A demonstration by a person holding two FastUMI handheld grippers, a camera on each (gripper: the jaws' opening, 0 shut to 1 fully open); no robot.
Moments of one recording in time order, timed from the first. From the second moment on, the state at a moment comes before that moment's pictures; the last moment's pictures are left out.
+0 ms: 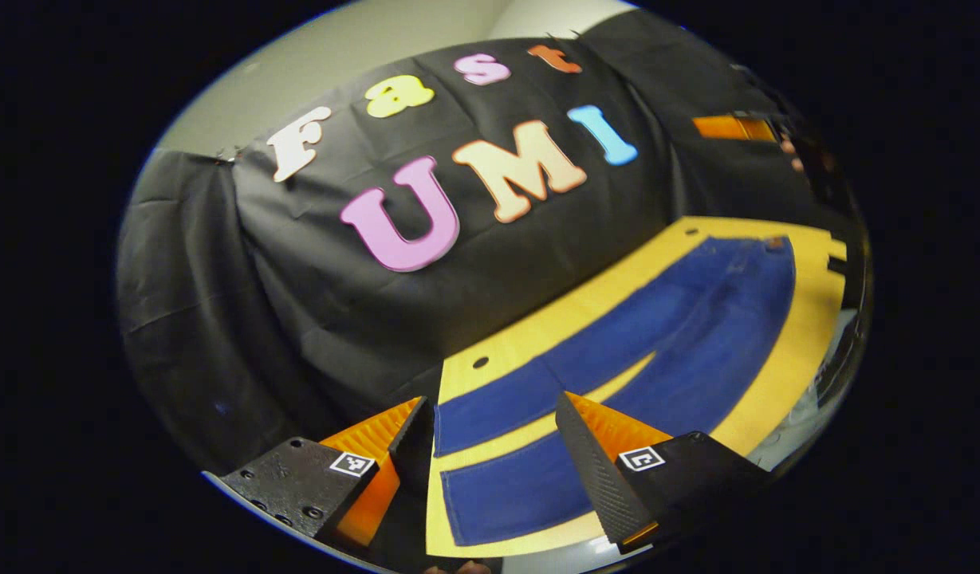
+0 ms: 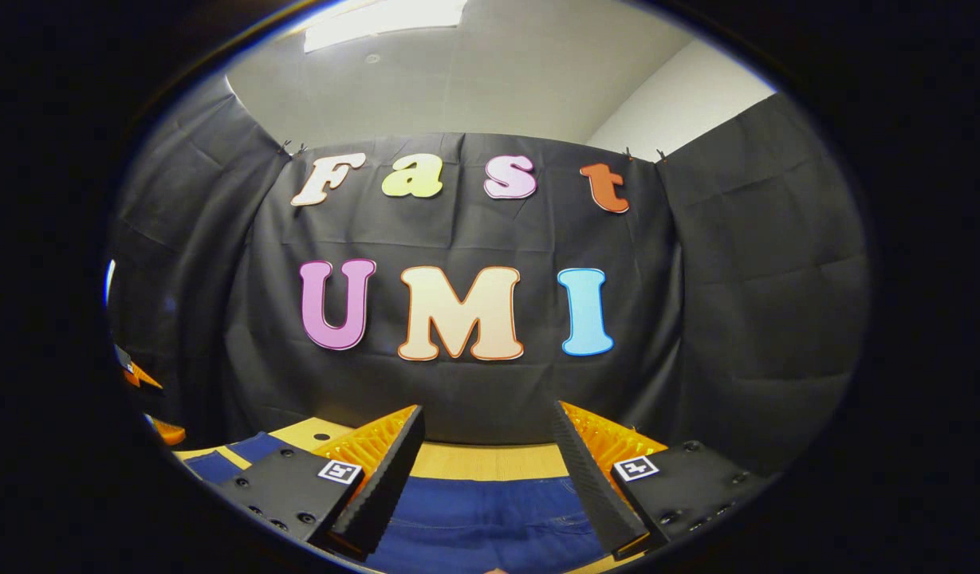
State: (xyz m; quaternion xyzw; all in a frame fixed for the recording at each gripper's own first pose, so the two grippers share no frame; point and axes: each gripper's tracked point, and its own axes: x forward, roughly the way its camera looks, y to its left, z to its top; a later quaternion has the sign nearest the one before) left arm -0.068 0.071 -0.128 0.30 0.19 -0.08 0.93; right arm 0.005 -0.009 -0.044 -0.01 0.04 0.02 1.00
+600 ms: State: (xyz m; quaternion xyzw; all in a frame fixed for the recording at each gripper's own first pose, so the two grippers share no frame) left arm -0.131 0.139 -0.271 0.47 0.34 -0.18 0.80; right arm -0.027 0.009 -0.078 -0.04 0.08 0.01 1.00
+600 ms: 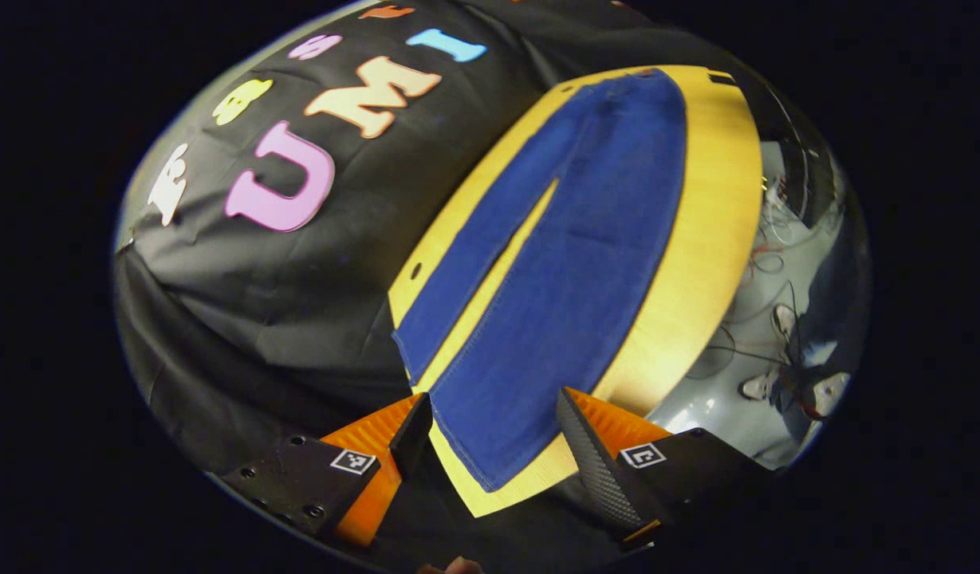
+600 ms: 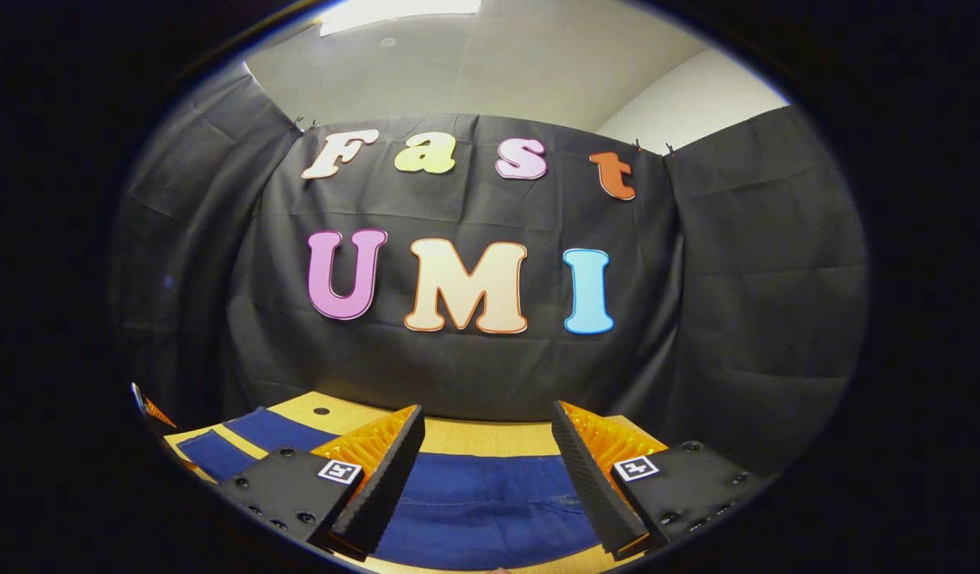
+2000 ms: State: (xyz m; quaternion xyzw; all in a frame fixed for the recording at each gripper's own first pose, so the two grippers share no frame) left arm -0.073 0.149 -0.350 0.50 0.38 -0.24 0.74; right arm -0.052 -0.074 -0.124 -0.12 0.14 -0.06 0.98
